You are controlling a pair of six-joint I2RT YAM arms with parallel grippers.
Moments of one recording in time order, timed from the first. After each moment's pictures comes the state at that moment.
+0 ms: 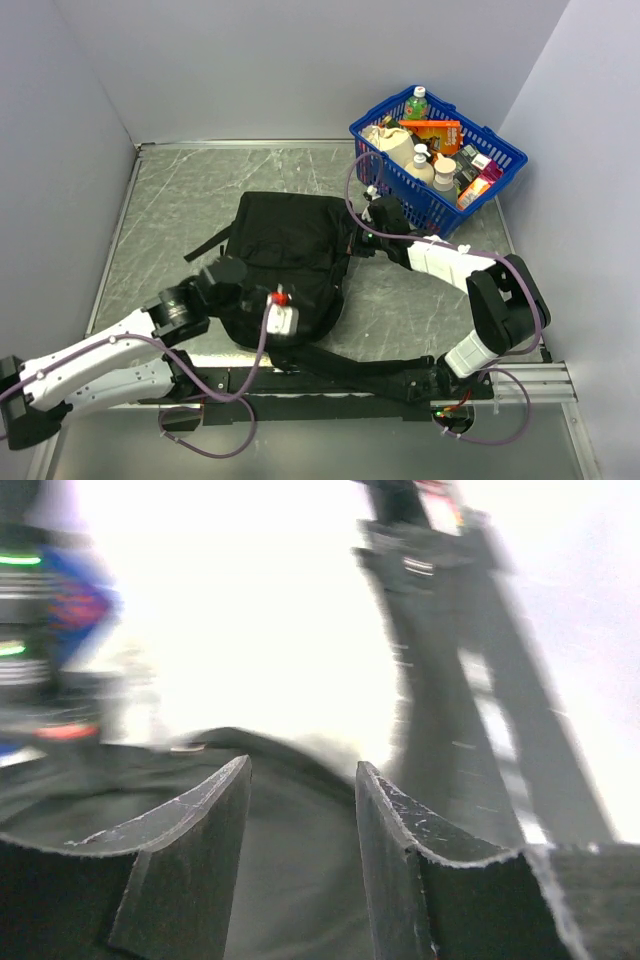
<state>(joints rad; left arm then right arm) -0.97 0.82 0.75 -0.29 0.55 0.57 0.47 1.56 0.87 -0.02 -0.30 0.67</state>
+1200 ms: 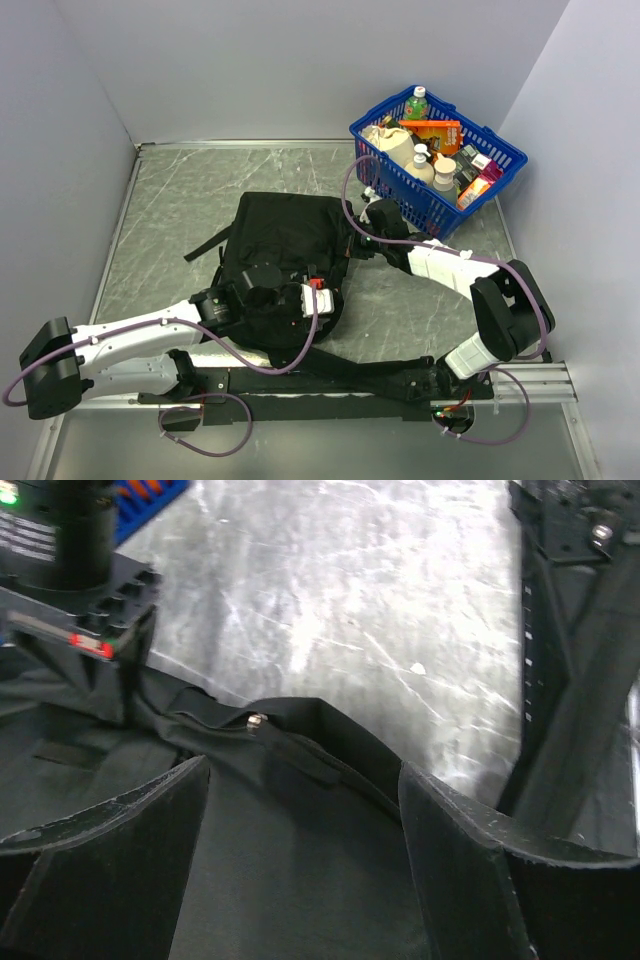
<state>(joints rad) -1.07 1.06 0.64 0.04 0.22 0.40 0.51 1.51 0.85 -0.01 -0.25 0.64</state>
